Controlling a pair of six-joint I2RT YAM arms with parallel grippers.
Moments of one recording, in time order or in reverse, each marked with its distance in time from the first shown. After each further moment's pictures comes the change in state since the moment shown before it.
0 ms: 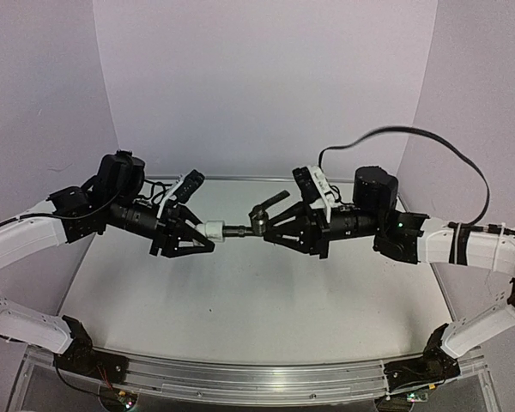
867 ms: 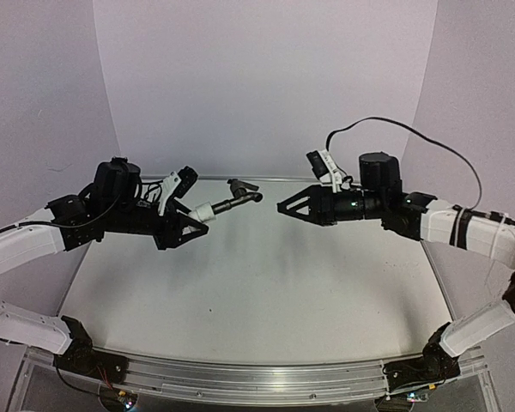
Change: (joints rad) left arm 0.002 -0.052 -0.073 0.065 -0.473 0.048; right arm -0.185 0.054 0.119 -0.279 0.107 0.646
